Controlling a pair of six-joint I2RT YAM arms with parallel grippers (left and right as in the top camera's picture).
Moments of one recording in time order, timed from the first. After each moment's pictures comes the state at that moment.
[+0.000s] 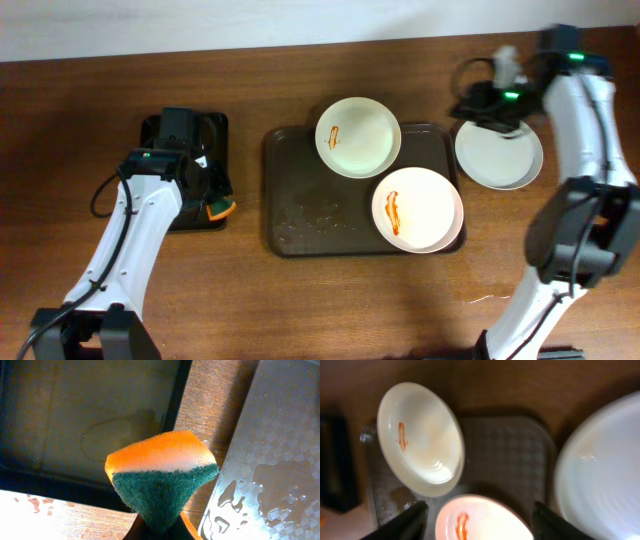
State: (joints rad) left arm -0.11 1.61 1.25 -0.92 0.00 -0.38; right arm -0.17 2.07 1.87 -1.11 -0.49 0.01
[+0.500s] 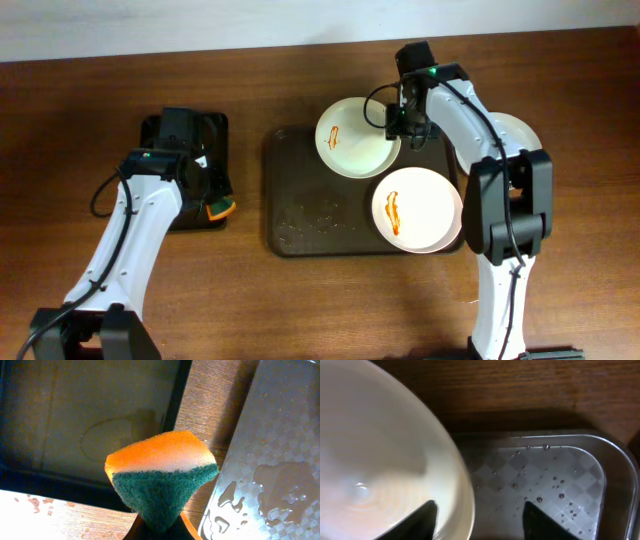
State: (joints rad) left arm -0.11 1.61 1.25 -0.92 0.00 -0.38; right arm 0.15 2.26 1.86 -0.97 0.00 0.24
